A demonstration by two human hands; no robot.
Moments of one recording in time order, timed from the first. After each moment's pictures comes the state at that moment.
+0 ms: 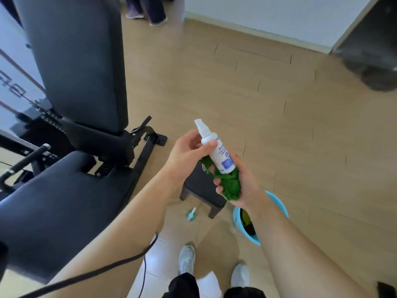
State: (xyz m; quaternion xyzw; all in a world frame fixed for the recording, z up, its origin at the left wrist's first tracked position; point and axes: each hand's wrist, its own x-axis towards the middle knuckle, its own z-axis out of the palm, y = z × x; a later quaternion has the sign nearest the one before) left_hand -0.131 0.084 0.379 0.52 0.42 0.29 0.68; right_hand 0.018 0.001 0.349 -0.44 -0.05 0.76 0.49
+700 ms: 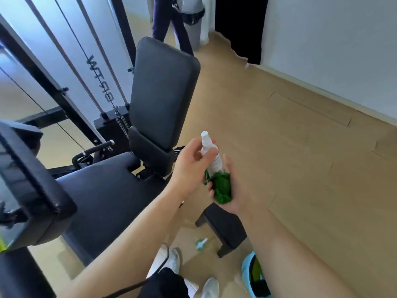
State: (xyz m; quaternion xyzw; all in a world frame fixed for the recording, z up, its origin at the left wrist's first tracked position) left_hand -0.171 0.080 0.479 0.49 0.54 0.47 0.51; right_hand -0.035 0.078 0.430 -0.40 -0.11 0.85 0.34
